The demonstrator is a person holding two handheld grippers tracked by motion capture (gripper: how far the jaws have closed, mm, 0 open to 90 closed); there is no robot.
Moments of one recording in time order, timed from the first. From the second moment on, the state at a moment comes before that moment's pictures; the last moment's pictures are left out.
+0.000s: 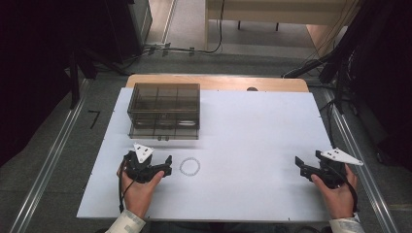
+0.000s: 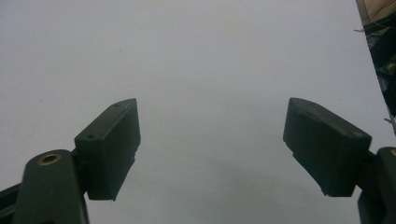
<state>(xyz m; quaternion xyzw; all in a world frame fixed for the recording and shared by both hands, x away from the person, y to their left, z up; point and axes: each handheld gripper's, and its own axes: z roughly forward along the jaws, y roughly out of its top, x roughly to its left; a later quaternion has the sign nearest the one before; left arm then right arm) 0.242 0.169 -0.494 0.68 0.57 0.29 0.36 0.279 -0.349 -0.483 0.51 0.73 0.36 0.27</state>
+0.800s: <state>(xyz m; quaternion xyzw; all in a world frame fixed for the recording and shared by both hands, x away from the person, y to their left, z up) 0.248 0.149 -0.501 0.70 0.55 0.28 0.35 0.280 -0.348 -0.484 0.51 0.73 0.36 0.27</state>
